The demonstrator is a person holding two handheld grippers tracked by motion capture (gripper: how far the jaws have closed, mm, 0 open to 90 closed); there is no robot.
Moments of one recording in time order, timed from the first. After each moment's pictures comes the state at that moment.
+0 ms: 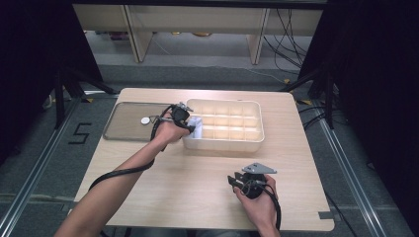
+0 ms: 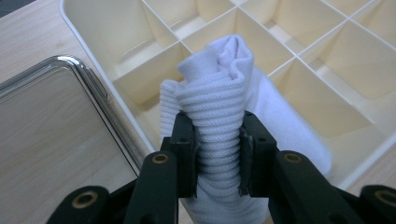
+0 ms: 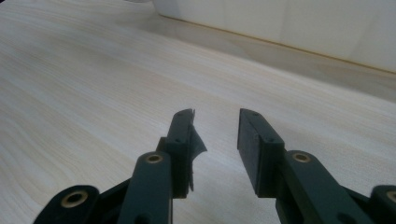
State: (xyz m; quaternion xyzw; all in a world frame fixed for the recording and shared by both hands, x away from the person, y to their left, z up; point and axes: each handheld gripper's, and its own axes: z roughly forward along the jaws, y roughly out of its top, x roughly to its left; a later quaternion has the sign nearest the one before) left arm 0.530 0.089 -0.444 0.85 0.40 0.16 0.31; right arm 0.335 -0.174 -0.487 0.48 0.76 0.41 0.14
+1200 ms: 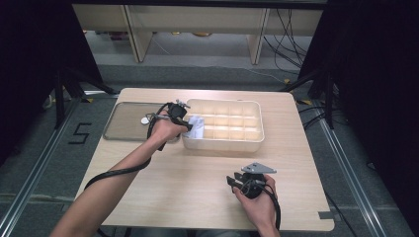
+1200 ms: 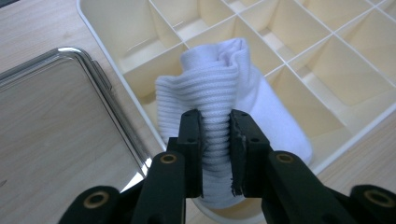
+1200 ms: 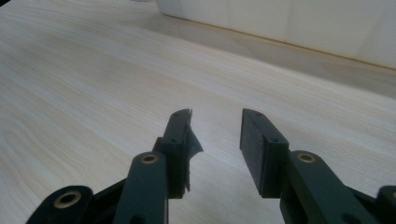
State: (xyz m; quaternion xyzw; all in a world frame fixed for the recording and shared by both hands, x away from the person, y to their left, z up) left arm 0.525 0.095 -0.428 0.84 0.42 0.14 0.31; right arm 0.334 -0.172 -0.485 0.49 0.76 0.40 0.13
